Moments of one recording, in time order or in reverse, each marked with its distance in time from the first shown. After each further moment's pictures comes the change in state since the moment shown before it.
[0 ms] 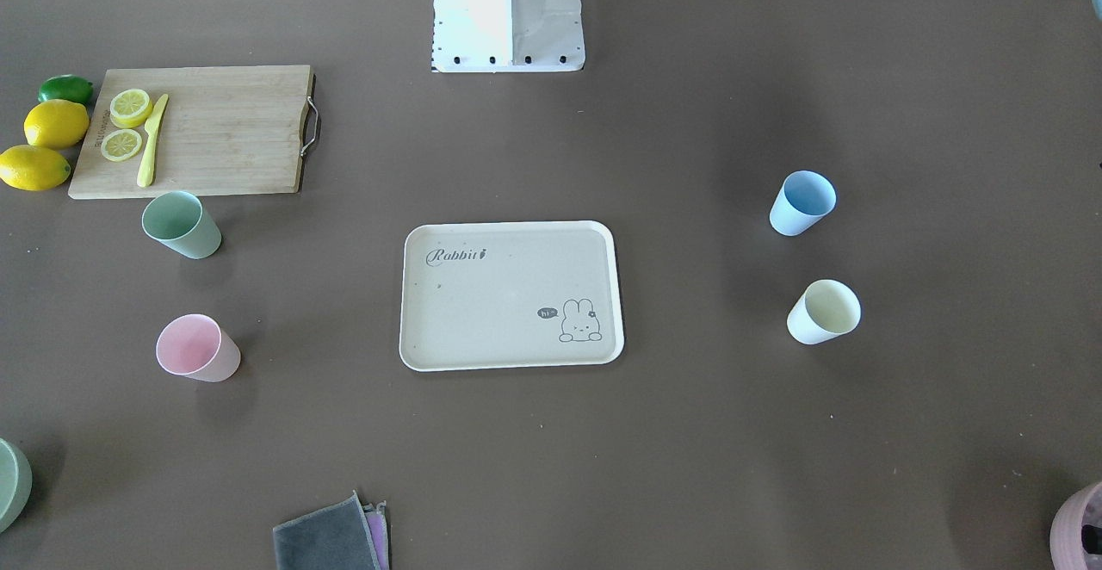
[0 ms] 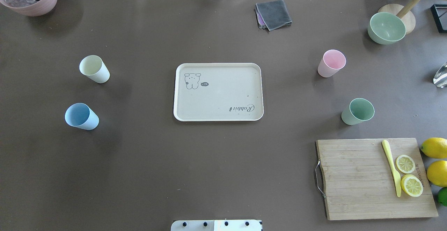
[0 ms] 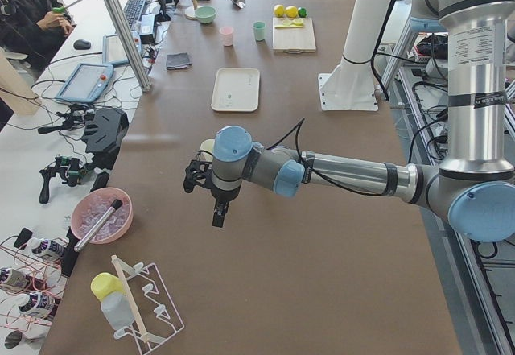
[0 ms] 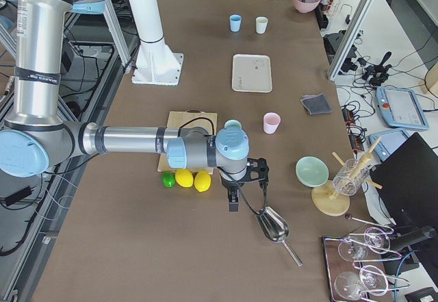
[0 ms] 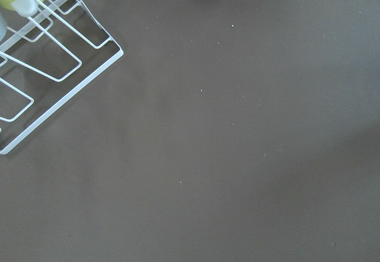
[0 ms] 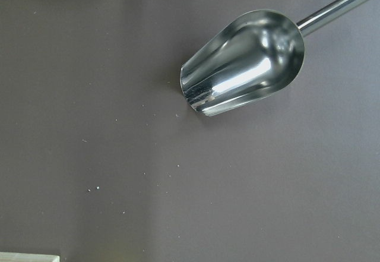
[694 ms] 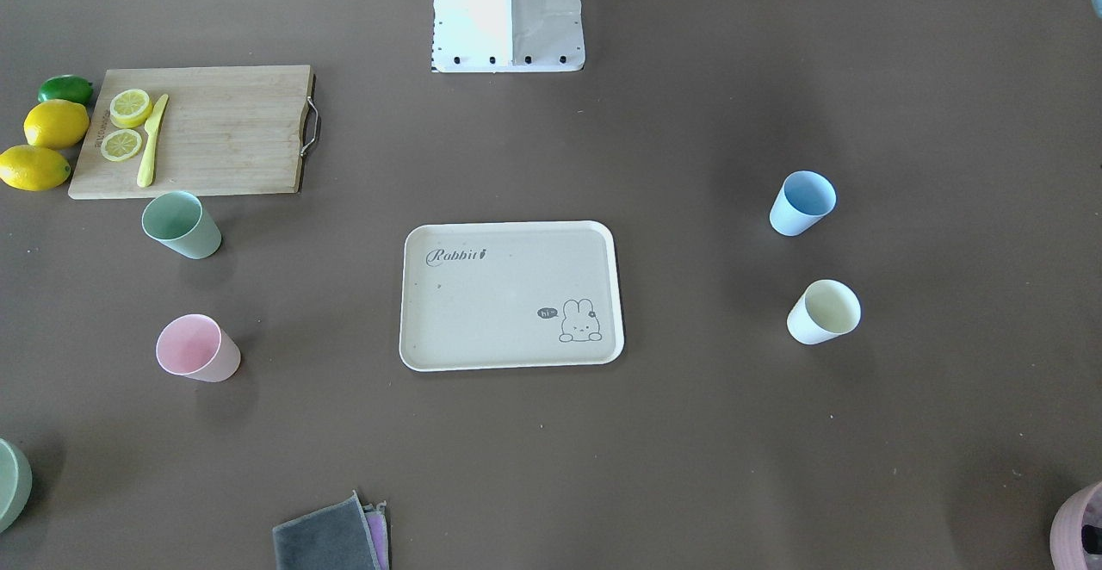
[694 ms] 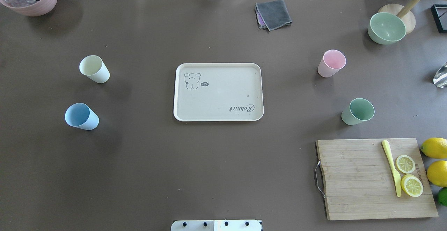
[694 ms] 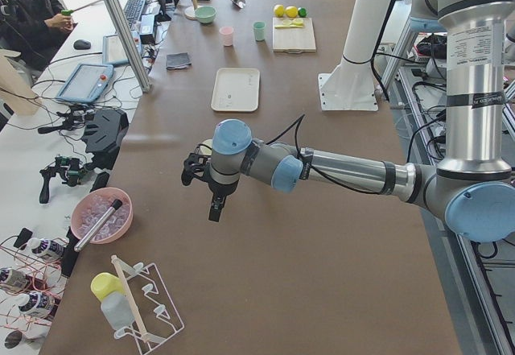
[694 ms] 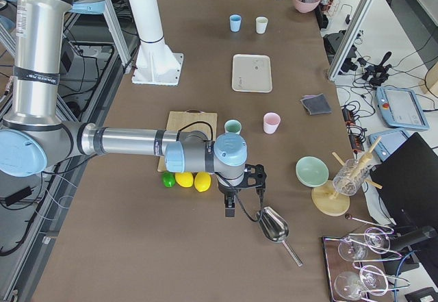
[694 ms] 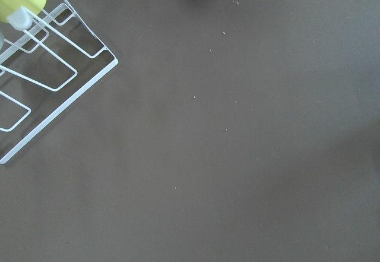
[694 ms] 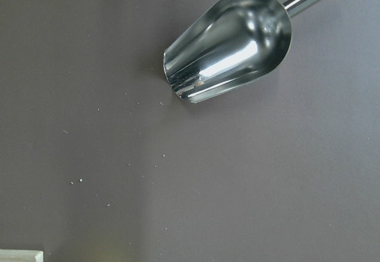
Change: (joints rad) left arm 0.004 -0.017 -0.019 -0.006 0.009 0.005; right arm 0.001 -0.003 -0.026 0.002 -0.010 -0.004
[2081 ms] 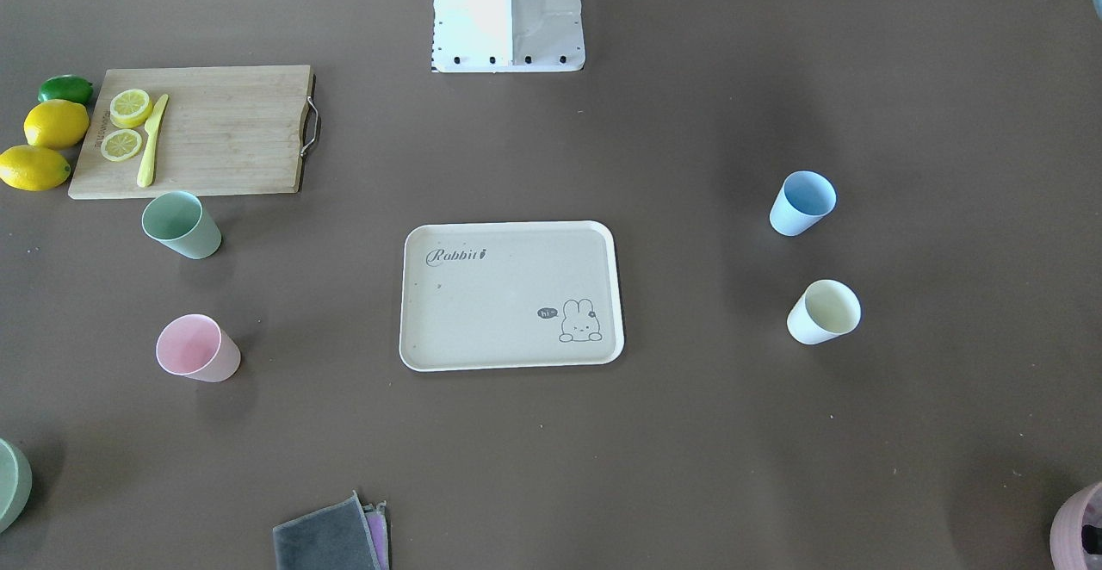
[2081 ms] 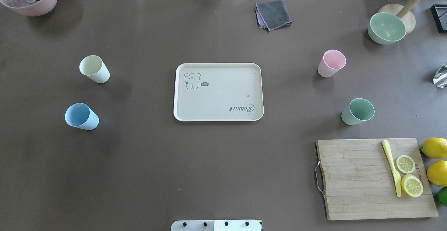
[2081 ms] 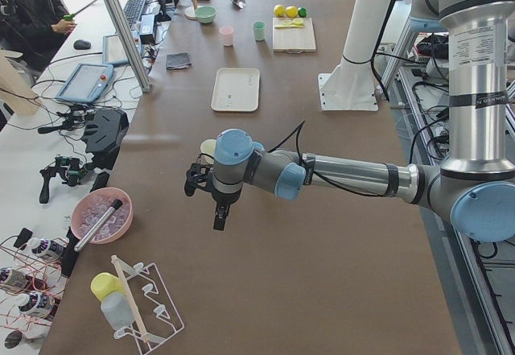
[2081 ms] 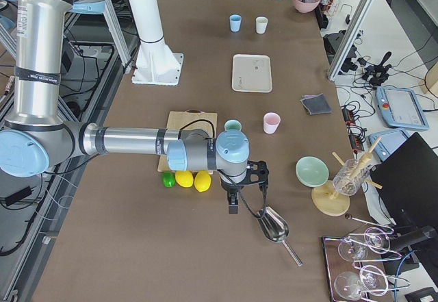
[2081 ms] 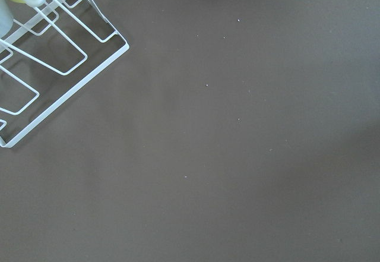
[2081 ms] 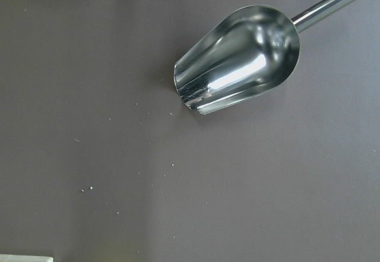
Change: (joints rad) left arm -0.009 0.023 0.028 -0.001 -0.003 -0.005; right arm 0.000 0.012 0.009 0.005 0.013 0.003
